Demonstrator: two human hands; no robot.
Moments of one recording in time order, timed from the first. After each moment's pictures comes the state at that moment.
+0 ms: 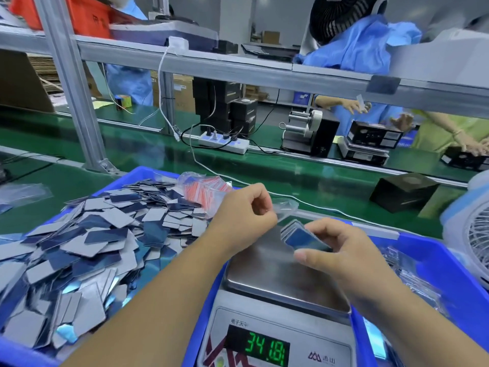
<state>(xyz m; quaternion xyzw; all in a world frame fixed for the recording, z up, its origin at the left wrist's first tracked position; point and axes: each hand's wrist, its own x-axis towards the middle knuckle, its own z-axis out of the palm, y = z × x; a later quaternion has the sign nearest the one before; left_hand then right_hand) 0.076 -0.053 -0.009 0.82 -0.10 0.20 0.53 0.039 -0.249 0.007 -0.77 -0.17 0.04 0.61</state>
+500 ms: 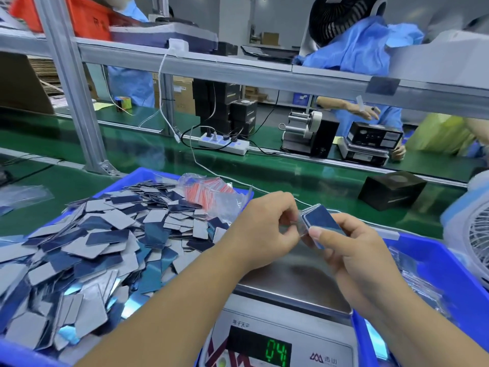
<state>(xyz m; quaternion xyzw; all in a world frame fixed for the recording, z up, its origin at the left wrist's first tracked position) 0.065 -0.076 -0.003 0.84 -0.25 0.29 0.39 0.051 -0.247 0.000 -0.60 -0.08 0.03 0.80</state>
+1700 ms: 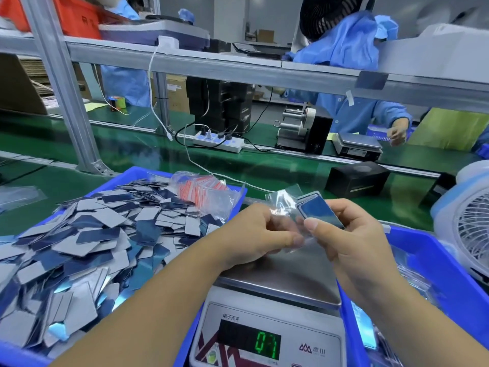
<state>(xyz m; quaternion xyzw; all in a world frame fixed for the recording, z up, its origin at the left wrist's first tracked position) 0.053 -0.075 -0.001 0.76 -0.18 -0.09 0.61 0.039 -0.252 0.013 -0.64 -0.14 -0.04 0.75</state>
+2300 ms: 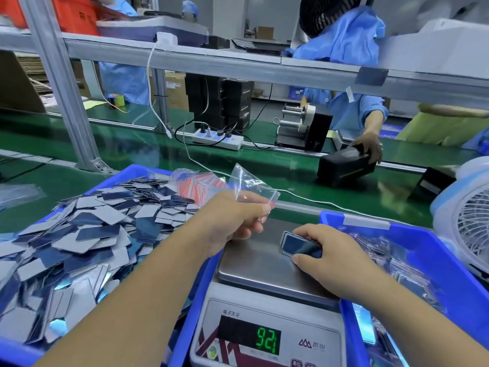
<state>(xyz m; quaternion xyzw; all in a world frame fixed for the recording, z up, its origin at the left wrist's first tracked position) 0.063 -0.048 0.002 0.68 0.01 -0.06 0.73 0.049 -0.262 -0.005 -0.95 -0.19 -0.01 0.26</state>
